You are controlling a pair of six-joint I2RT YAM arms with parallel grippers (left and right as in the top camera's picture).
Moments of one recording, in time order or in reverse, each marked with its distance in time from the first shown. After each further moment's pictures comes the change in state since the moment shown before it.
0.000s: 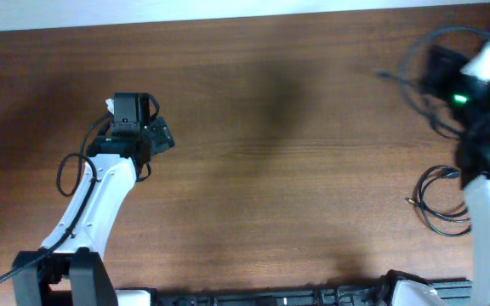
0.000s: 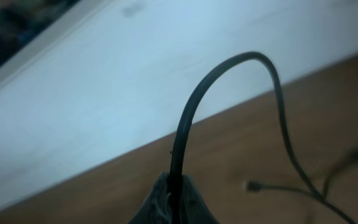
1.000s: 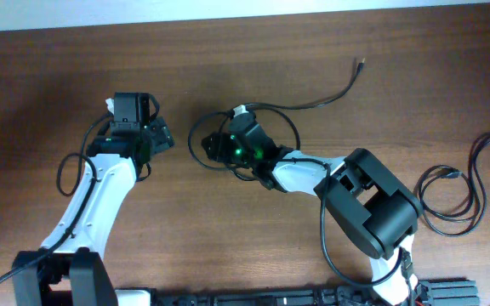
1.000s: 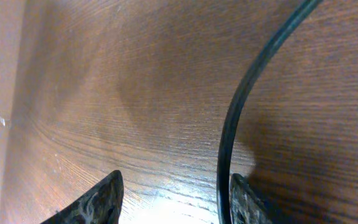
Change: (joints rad) left arm 0.000 0.000 0.000 0.004 0.000 0.000; right arm 1.019 0.839 -0.001 0.492 0.164 0.443
